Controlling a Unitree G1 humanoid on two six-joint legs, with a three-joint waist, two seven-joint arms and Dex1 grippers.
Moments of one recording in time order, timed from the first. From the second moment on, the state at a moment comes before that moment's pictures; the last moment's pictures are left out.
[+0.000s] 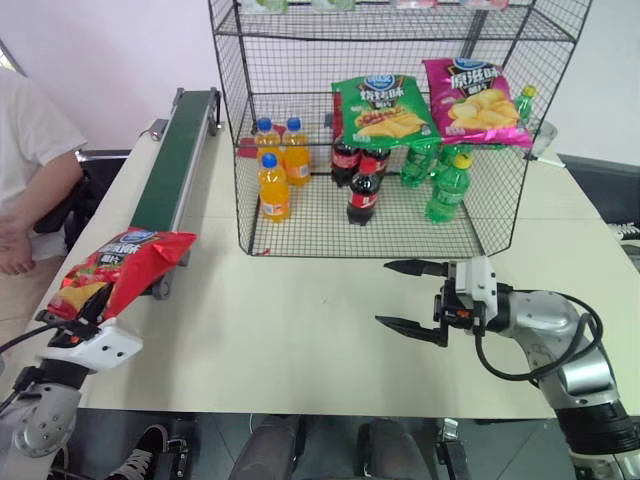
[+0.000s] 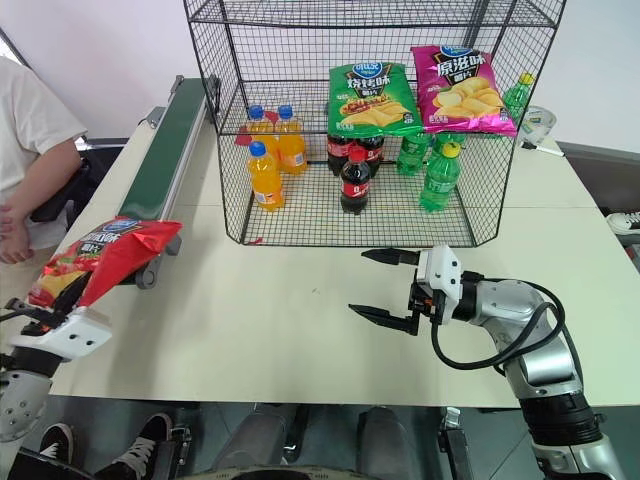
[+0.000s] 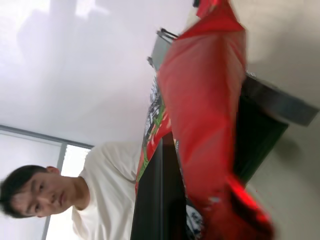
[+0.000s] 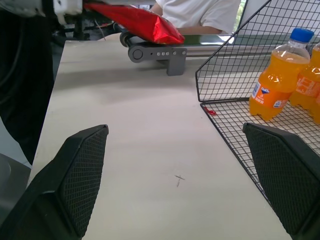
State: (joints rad) left arm 0.39 0.68 0.39 -0.11 0.44 -0.42 0.04; right arm -0.14 -0.65 -0.01 -0.17 0.46 0.05 1.14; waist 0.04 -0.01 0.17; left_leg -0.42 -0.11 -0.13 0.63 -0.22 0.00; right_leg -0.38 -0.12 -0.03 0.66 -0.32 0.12
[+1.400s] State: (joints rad) left arm -0.93 0.24 -0.15 0.61 0.68 -0.16 0.32; right arm -0.17 -0.56 -0.18 -0.23 0.56 0.12 0.87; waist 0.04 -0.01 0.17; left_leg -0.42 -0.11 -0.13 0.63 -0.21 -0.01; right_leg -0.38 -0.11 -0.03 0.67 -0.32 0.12
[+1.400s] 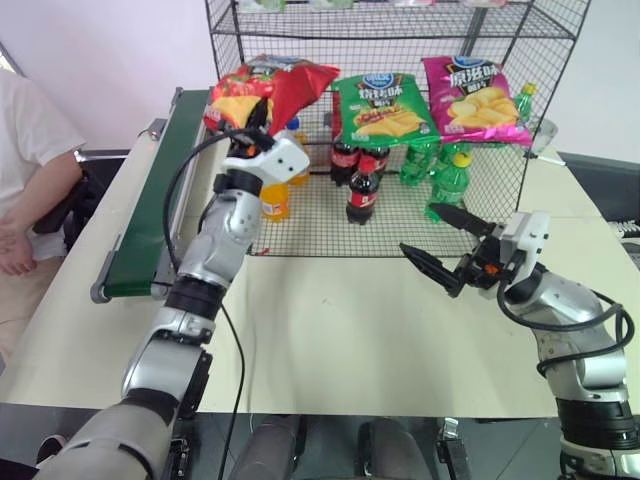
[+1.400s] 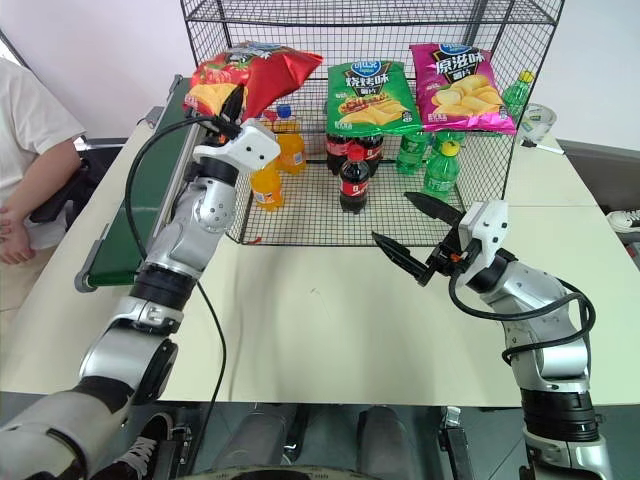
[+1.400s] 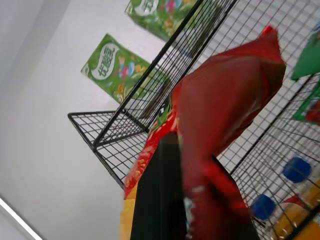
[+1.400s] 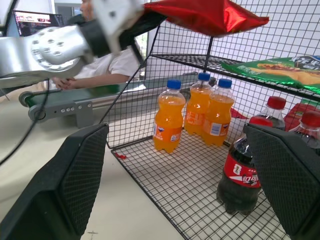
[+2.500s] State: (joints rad) left arm -1.22 0.09 -0.05 1.14 0.29 -0.25 0.30; right arm -0.25 -0.46 -0.19 -0.21 0.49 0.04 0.71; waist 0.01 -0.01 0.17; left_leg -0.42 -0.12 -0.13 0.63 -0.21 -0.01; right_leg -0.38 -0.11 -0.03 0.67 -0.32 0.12
